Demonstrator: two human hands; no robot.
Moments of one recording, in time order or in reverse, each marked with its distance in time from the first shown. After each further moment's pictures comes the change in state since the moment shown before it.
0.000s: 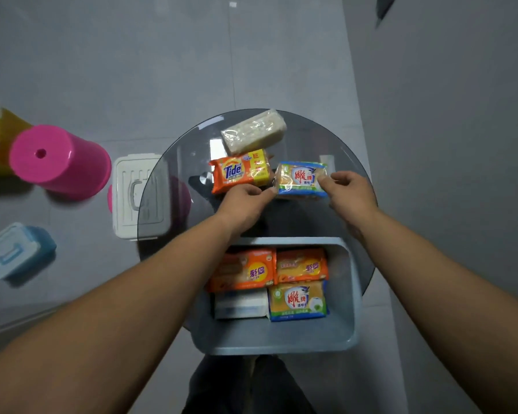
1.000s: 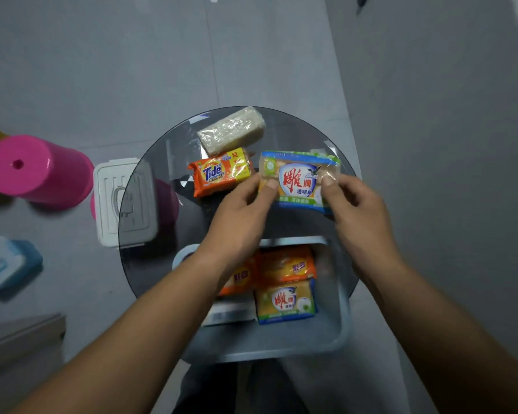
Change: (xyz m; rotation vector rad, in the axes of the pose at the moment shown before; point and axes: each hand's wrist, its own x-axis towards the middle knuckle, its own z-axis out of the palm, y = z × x) left_hand -0.055 0.018 0.024 -0.194 -0.033 0.299; right_hand -0.072 0.002 -0.035 0.173 0.017 -0.195
